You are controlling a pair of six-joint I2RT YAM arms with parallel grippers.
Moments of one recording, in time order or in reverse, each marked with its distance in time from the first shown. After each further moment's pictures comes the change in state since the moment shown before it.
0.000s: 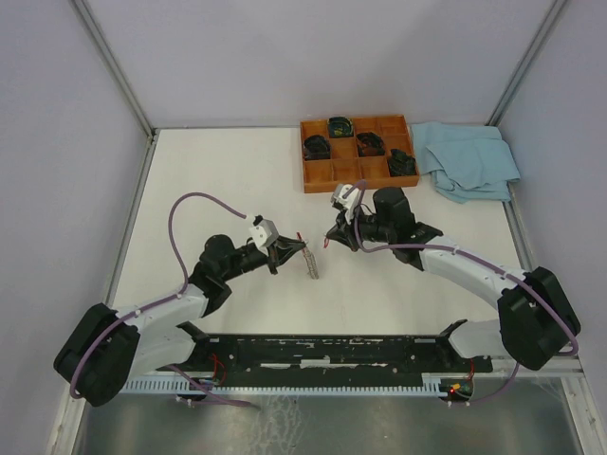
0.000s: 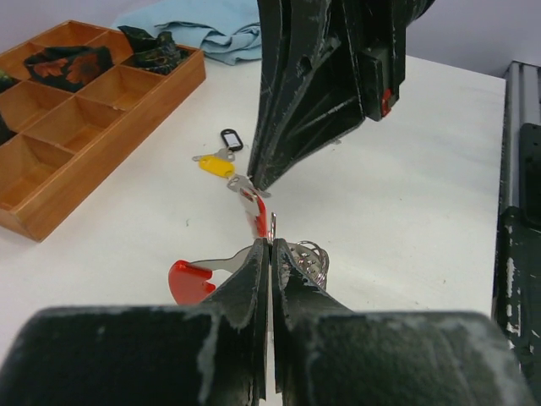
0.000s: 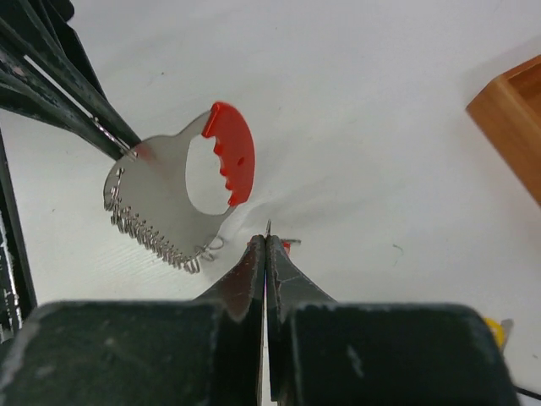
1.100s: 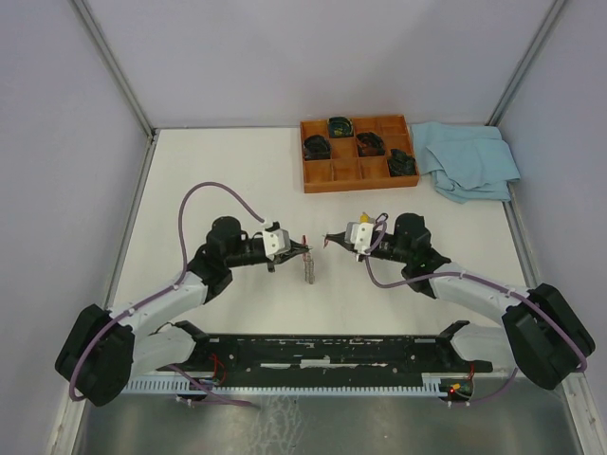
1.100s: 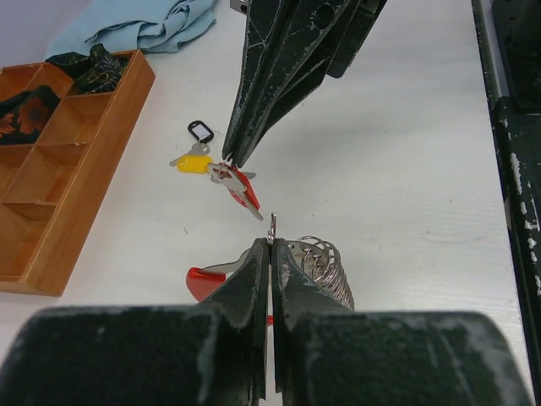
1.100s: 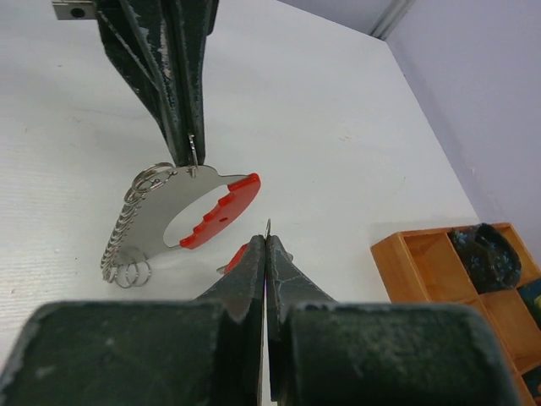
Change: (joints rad) left arm 0.031 0.019 0.174 -0.366 0.266 0.373; right arm 0.000 -0.138 -0.323 0.580 -0.147 -0.343
